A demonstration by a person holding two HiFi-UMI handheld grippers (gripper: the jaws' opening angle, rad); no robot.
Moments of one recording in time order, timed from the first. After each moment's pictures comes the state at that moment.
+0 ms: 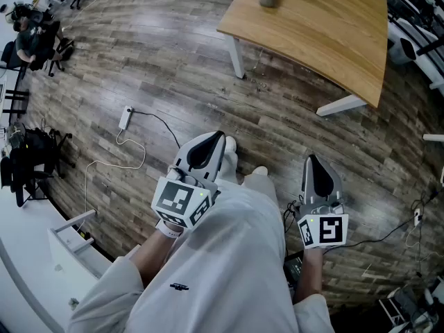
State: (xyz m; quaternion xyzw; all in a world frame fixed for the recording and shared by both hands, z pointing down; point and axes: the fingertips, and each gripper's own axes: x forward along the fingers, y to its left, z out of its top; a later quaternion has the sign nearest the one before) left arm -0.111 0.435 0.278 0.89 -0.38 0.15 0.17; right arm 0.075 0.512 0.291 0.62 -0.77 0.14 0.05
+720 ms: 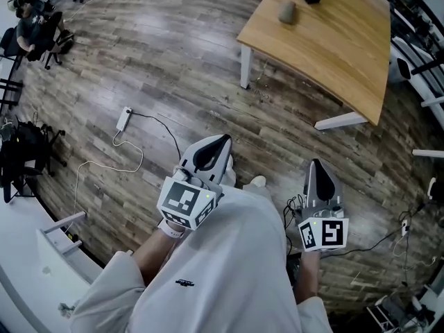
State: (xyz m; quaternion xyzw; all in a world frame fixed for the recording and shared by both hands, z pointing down) left arm -0.186 0.407 0.258 0.90 -0.38 0.12 0.16; right arm 0.003 0.474 0.258 0.63 -0.77 0.12 0.04
